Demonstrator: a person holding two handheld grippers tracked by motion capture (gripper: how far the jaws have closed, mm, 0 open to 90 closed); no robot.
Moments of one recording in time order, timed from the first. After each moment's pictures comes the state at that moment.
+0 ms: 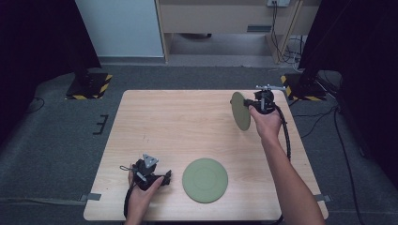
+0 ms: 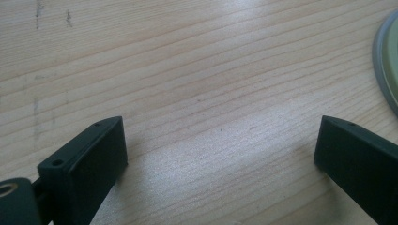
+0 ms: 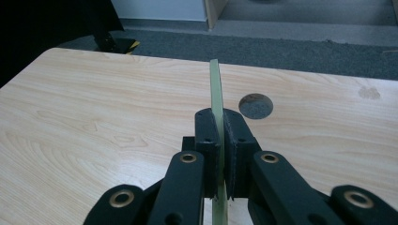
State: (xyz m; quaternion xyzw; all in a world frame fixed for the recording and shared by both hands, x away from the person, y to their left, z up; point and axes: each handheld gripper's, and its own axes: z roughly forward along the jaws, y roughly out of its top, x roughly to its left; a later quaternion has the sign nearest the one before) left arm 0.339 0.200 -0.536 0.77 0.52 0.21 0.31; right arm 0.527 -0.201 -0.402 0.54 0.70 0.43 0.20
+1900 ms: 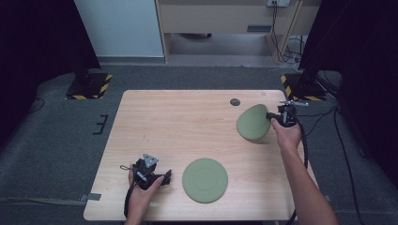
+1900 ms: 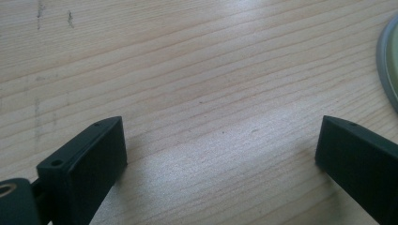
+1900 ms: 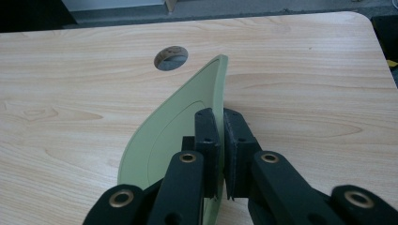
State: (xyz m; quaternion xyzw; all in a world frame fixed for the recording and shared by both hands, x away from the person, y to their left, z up) left arm 0.340 0.200 -0.536 0.76 0.52 0.21 0.31; right arm 0.518 -0.286 -0.460 0.60 0.67 0.39 0.20
